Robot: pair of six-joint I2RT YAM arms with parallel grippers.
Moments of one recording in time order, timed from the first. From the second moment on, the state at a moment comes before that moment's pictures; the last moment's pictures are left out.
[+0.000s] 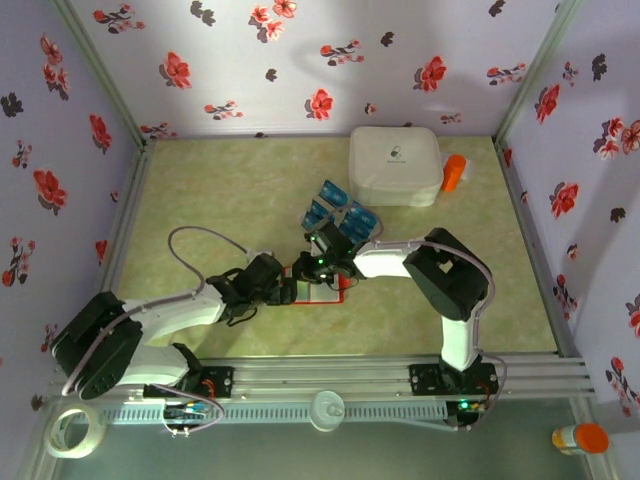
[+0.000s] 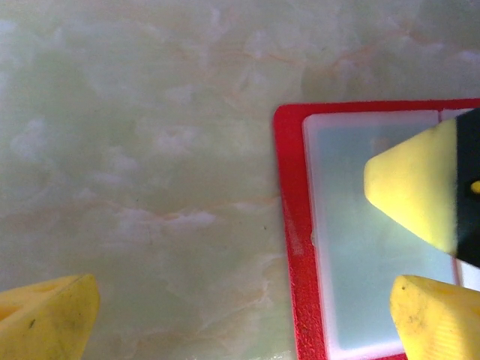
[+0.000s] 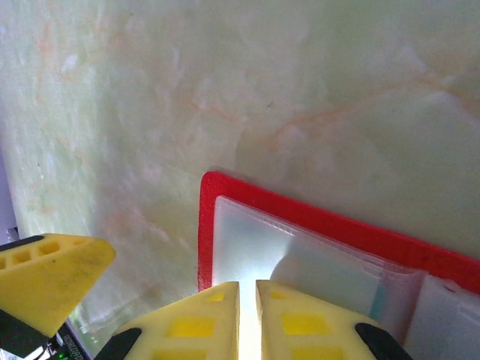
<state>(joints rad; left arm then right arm) -0.86 1.30 0.53 -0.25 -0.24 -0.73 0.84 1.91 1.01 0.01 -0.42 0.89</state>
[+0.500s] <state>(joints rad) -0.90 1.36 0.53 -0.25 -0.30 -0.72 0.84 1.91 1.01 0.02 -0.42 0.90</state>
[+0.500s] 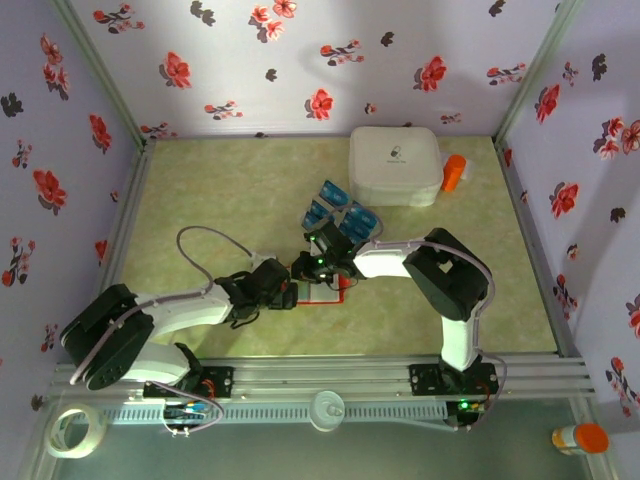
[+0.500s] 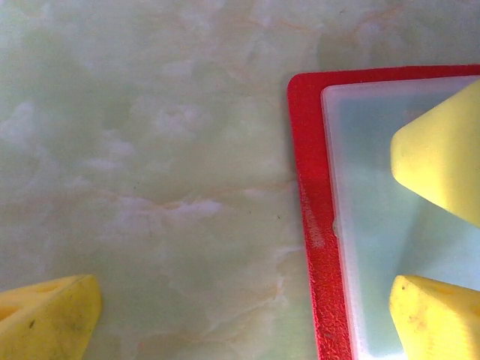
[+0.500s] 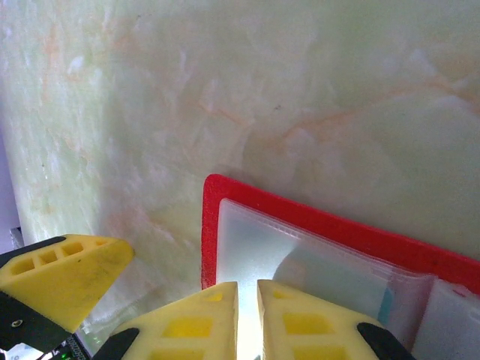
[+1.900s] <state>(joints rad) -0.90 1.37 0.53 -0.23 -0.32 -0.72 0.63 1.83 1.46 -0.86 0.07 0.25</state>
